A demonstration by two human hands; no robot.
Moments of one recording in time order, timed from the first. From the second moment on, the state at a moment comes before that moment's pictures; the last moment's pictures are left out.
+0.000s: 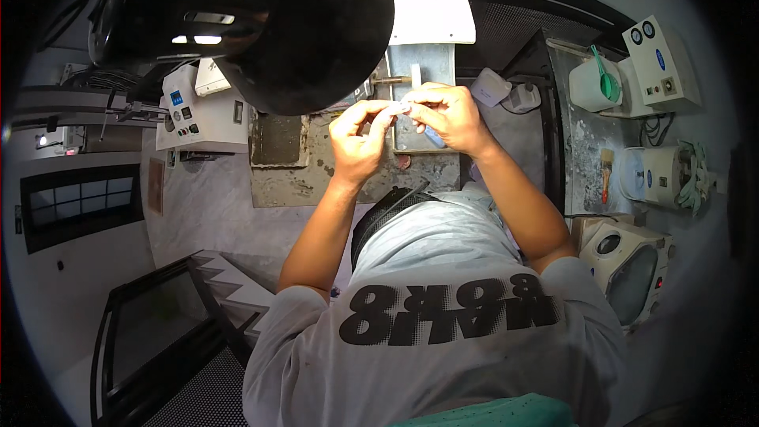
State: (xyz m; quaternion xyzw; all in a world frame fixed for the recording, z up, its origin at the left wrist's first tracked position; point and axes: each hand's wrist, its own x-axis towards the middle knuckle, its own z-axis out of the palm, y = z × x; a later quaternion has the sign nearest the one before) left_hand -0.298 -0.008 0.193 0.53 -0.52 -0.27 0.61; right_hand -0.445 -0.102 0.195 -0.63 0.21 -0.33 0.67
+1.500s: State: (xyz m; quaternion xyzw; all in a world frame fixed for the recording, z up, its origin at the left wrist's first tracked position) left_hand -0.323 0.007 0.226 0.48 -0.44 -0.33 0.68; right_hand -0.462 -0.088 0.226 -0.62 0.21 -0.30 0.70
